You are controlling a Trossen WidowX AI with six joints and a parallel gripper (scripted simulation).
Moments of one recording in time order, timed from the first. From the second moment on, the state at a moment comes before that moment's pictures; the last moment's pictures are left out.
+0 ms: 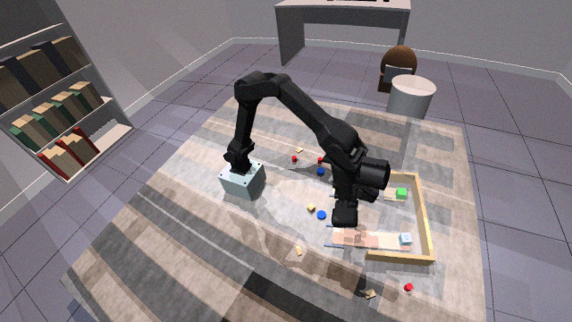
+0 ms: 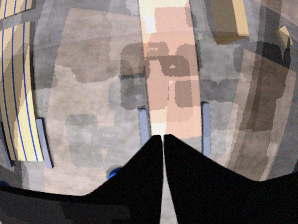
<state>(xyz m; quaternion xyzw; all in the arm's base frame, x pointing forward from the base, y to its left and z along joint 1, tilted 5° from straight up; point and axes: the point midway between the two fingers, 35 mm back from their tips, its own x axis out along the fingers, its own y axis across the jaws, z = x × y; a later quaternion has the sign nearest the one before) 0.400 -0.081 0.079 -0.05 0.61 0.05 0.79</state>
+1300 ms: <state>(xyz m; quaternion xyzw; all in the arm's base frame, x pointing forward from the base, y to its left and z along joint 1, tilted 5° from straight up) 0.414 -0.104 0.001 -0.05 0.67 0.08 0.74</state>
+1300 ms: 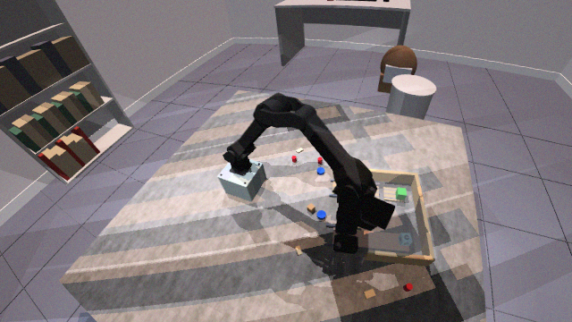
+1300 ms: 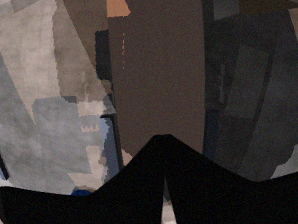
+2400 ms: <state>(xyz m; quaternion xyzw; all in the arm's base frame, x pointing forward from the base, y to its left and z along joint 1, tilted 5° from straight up) 0.413 -0.104 -0.025 -0.04 0.67 0.08 0.73</state>
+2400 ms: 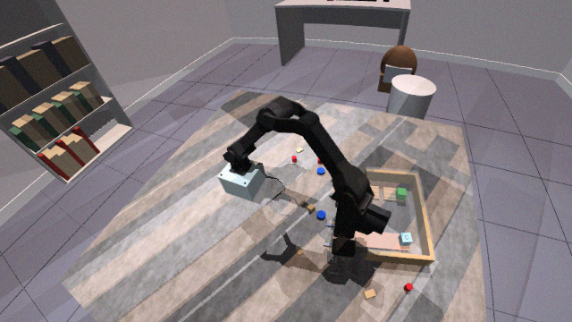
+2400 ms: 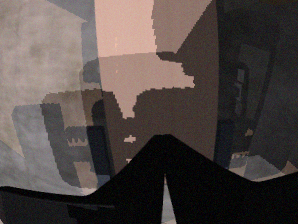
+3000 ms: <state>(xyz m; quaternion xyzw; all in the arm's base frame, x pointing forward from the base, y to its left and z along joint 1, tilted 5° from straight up) 0.413 -0.104 -0.026 -0.04 0.67 0.08 0.73</state>
